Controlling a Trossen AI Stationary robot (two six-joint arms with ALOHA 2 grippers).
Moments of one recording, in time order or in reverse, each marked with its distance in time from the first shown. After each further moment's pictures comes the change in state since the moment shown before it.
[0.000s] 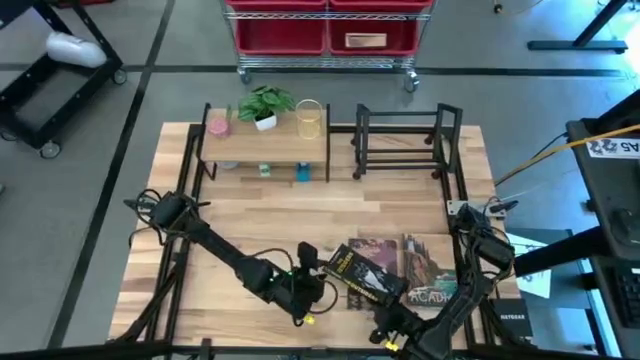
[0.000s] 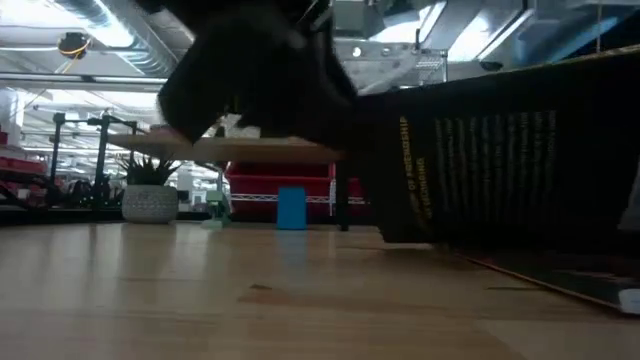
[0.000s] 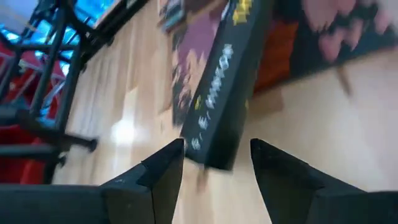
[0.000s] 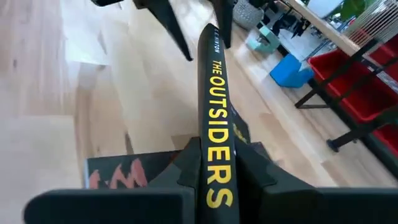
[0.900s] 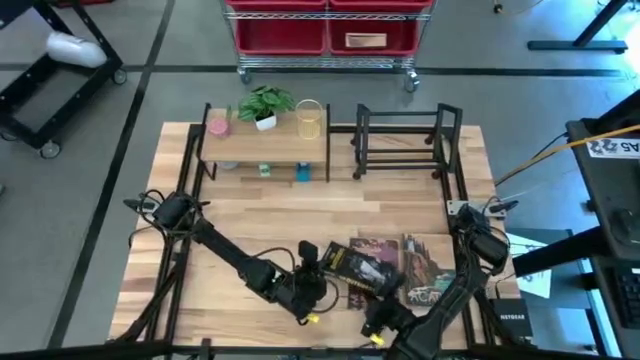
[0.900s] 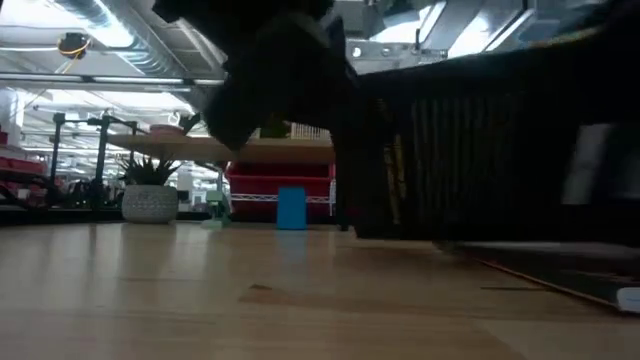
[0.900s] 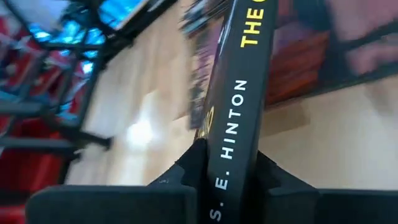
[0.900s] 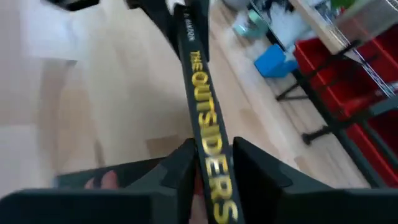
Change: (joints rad) left arm 0.033 0.027 -0.001 0.025 -0.152 -0.010; right arm -0.109 -0.004 0.223 -0.239 -0.125 -0.098
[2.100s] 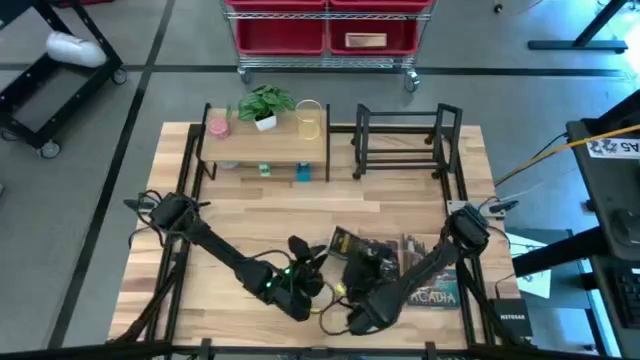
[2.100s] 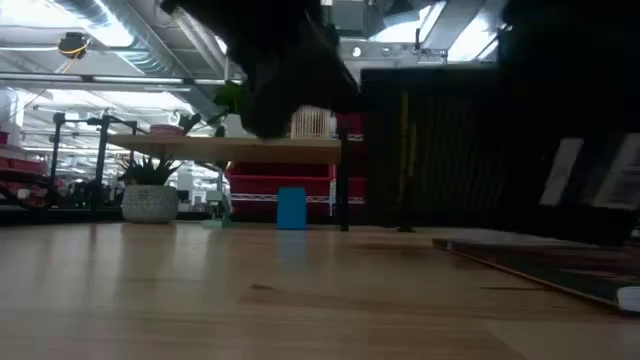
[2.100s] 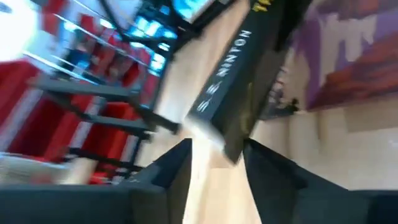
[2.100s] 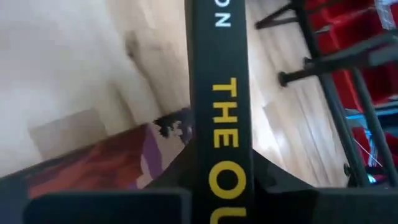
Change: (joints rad) left arm -0.067 -0.040 0.002 -0.039 -0.300 0.009; right arm -0.211 -0.003 -0.036 -0.127 -0.239 -0.027
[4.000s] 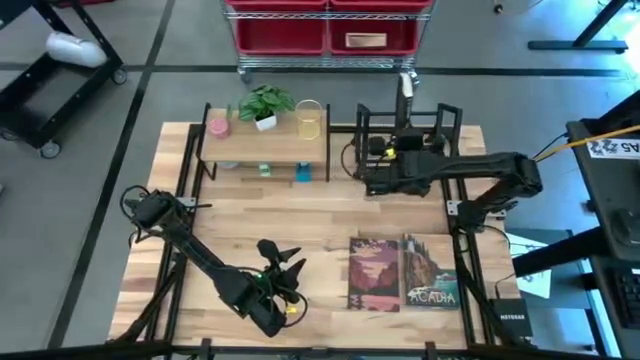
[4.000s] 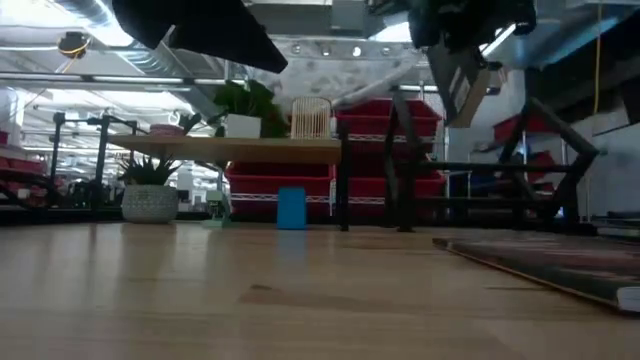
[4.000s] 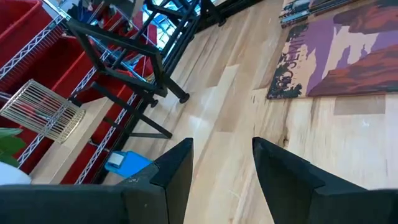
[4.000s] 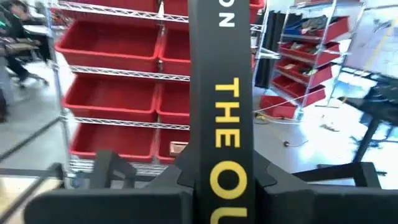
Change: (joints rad) left arm -0.106 -0.084 -0.001 -0.472 -0.004 -0.667; right arm -0.714 -0.683 -0.311 -0.024 0.727 0.373
